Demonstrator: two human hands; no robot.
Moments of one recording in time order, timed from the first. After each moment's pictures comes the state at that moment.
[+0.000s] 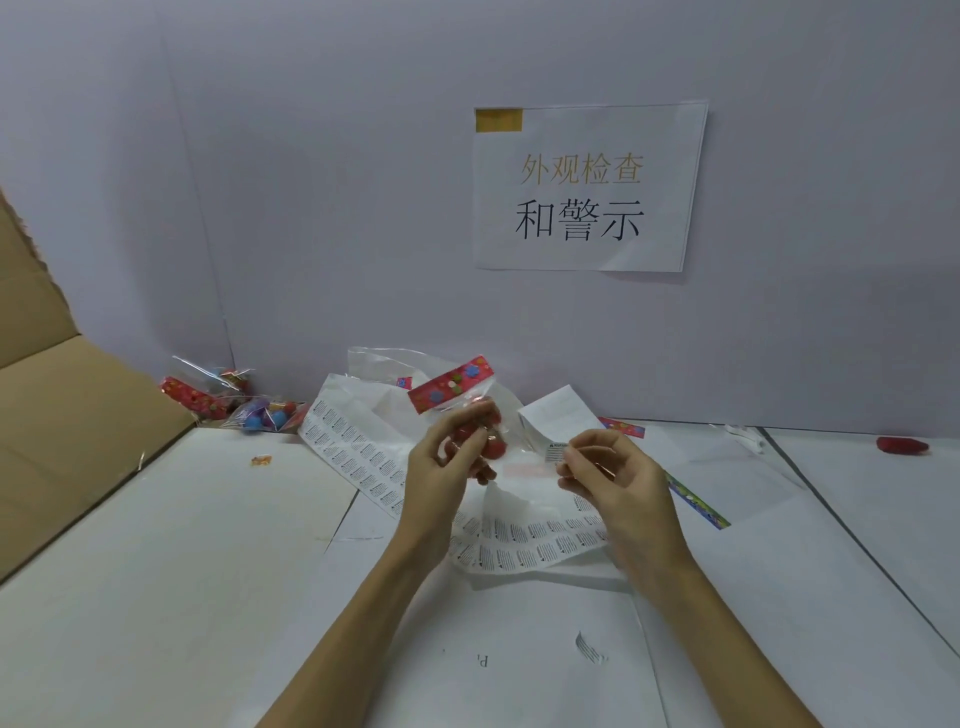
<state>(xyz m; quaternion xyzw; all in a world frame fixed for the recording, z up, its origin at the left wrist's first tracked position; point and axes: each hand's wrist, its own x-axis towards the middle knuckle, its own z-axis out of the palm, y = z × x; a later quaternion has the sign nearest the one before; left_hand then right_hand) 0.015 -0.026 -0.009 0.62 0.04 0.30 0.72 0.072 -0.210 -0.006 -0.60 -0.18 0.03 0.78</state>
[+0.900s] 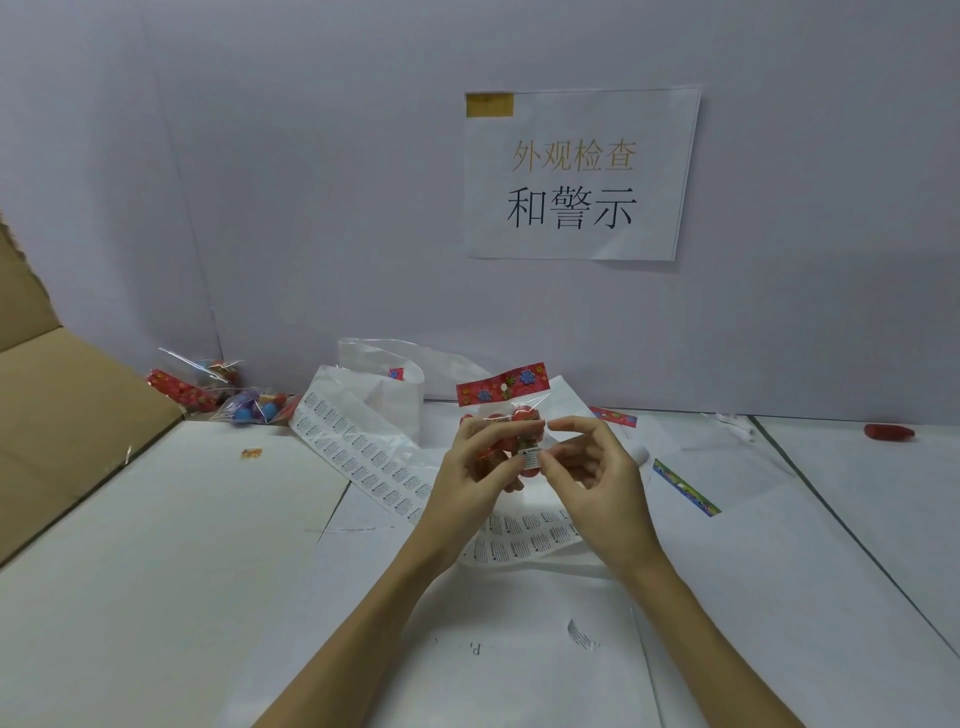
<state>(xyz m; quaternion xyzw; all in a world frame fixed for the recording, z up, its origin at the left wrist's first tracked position) 0.014 -0.048 -0.014 0.72 -0.04 0.23 0.65 0.061 -0.203 -0.009 -0.70 -0.26 -0.05 0.66</state>
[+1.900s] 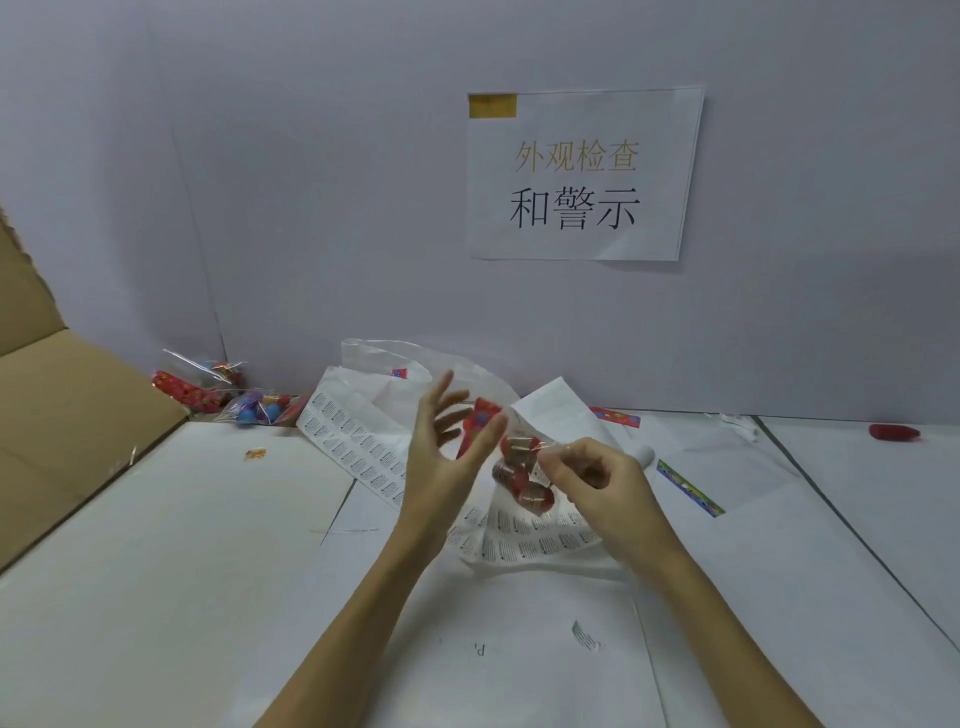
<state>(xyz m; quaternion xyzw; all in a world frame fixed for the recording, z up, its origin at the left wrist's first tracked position) 0.014 -0.031 -0.004 0.69 0.05 0.35 0.63 0.073 -0.212 -0.011 -0.73 -0.25 0.04 0.63</state>
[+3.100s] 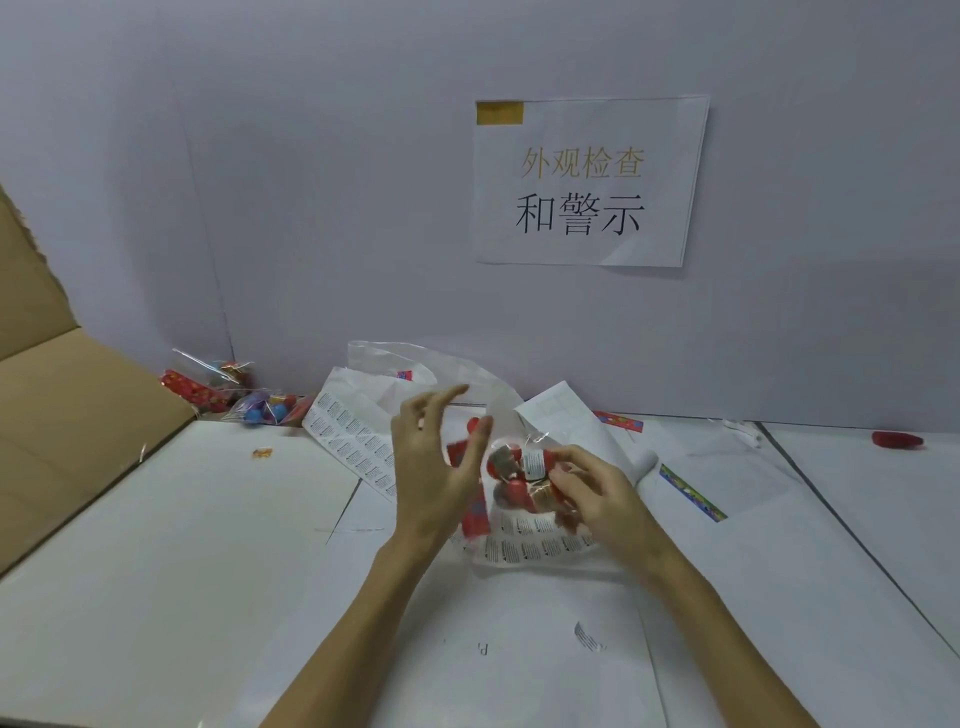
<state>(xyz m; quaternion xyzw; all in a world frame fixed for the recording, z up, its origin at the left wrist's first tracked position) 0.020 -0.016 -0.017 0.79 0.07 0.46 0.40 0.072 -0.212 -0.015 -0.71 -0.28 0.14 0.63</state>
